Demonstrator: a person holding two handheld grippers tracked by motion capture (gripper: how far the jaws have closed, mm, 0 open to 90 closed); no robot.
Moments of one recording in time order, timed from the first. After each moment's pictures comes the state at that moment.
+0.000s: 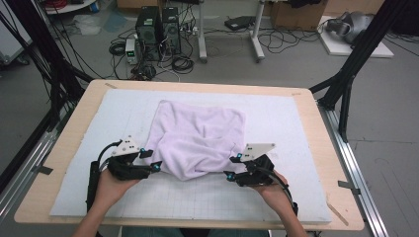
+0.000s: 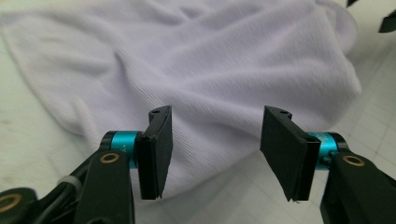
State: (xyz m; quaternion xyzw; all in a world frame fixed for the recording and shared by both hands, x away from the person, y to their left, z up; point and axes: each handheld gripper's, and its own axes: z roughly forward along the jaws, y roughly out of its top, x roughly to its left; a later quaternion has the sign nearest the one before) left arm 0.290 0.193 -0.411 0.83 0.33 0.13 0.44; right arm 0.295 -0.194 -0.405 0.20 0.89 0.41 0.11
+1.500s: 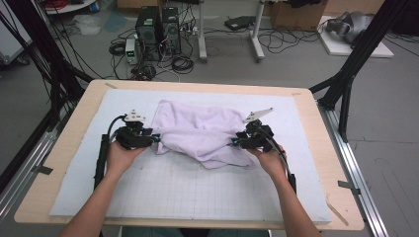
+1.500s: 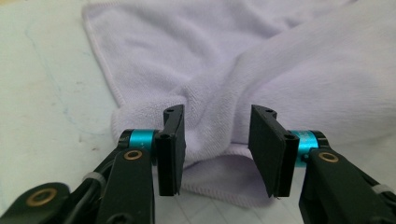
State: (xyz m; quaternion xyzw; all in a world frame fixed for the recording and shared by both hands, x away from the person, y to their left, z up) left arm 0.373 0.206 -0.398 0.80 0.42 0.16 0.41; right arm 0.391 -0.211 -0.395 0.31 0.87 0.36 0.10
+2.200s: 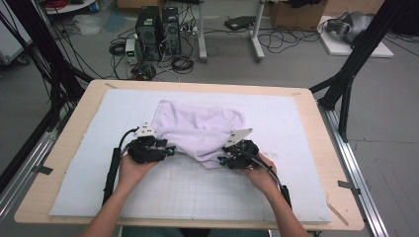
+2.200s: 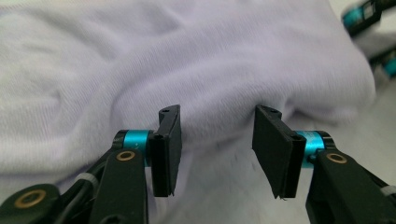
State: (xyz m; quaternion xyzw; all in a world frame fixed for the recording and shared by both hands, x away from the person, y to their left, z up) left arm 0.352 0.160 -0.420 0.79 0.39 0.13 0.46; right arm 0.350 -0.163 -0.417 0.20 0.91 0.33 0.14
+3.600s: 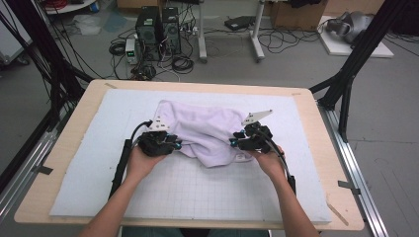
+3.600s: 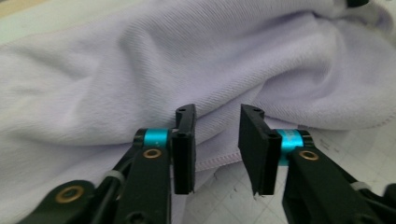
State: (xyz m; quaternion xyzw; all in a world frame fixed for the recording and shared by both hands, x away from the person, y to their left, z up) left arm 0.362 0.130 -0.411 0.84 0.33 0.15 0.41; right arm 0.386 -0.206 -0.397 0.28 0.87 0.38 0.11
